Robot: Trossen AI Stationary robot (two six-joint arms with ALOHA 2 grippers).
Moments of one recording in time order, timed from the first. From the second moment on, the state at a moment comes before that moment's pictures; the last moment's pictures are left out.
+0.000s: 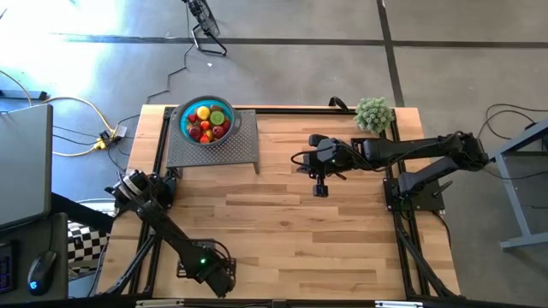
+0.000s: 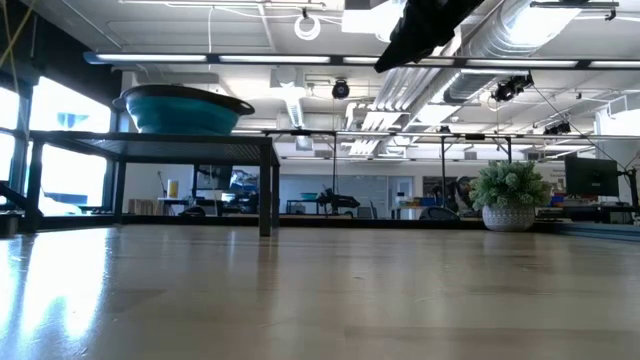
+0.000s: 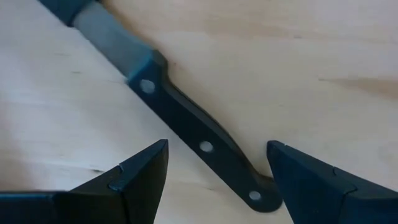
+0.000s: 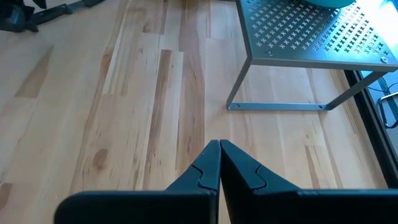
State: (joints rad) left arm -0.80 1.94 1.28 -0.82 0.15 -2.43; right arm -0.01 1.35 1.11 -0.46 0.07 -0.10
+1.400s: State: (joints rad) left arm -0.84 1.97 1.28 -0.81 0.03 -2.38; right arm -0.01 1.35 1.11 -0.45 0.07 -0.10
